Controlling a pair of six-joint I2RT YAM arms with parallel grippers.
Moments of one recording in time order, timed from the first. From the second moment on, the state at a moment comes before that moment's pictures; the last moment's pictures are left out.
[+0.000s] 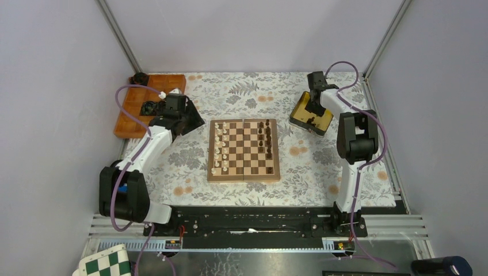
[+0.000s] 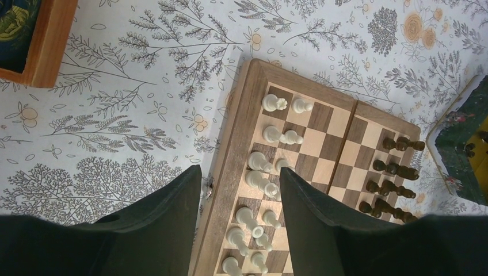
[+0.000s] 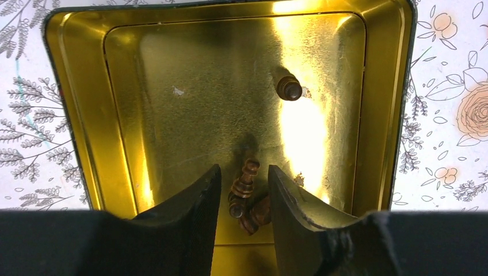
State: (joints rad) left arm -0.16 1.40 1.02 -0.40 -0.01 -0.63; right arm 0.15 2.11 1.63 -0.61 0.36 0.60
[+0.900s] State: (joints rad) left arm -0.15 1.43 1.02 -0.40 -0.01 -0.62; right arm 0.13 2.17 1.63 -0.59 0.33 0.63
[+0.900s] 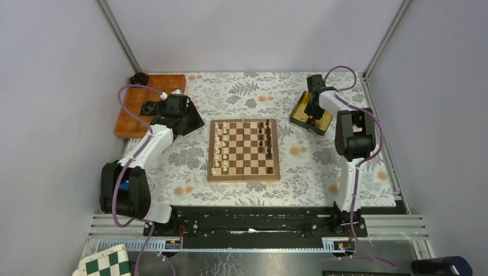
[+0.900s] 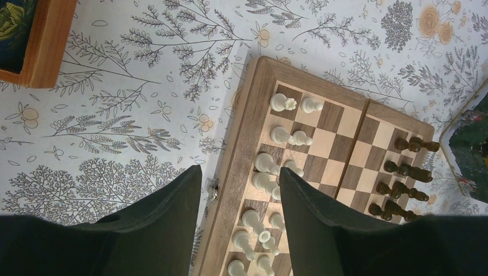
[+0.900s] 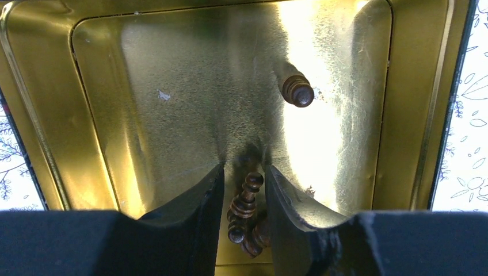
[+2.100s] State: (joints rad) left arm -0.14 1.43 1.03 -0.40 -0.01 -0.62; right arm 0.12 2.11 1.62 -0.50 0.33 0.55
